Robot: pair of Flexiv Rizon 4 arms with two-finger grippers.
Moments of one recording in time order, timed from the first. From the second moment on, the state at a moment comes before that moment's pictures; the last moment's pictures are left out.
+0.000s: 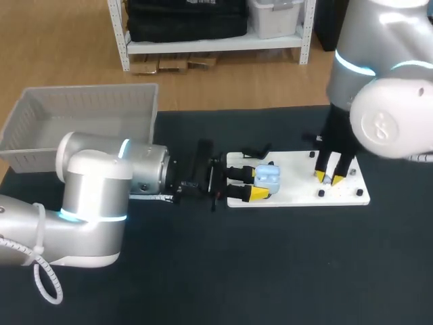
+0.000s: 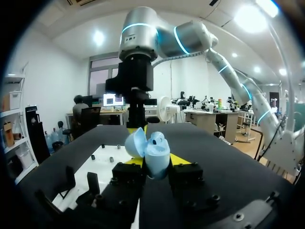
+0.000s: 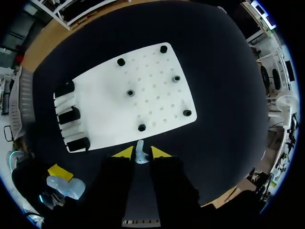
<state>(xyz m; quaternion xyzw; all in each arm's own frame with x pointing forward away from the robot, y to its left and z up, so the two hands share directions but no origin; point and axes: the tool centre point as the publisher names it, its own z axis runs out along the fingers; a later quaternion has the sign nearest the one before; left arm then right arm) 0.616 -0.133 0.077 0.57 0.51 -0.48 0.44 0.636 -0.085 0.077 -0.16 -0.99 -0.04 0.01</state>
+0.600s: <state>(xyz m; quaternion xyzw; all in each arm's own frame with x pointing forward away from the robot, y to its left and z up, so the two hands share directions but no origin) 0.616 -0.133 0.077 0.57 0.51 -0.48 0.44 0.587 -0.021 0.188 0.00 -1.00 -0.04 0.06</state>
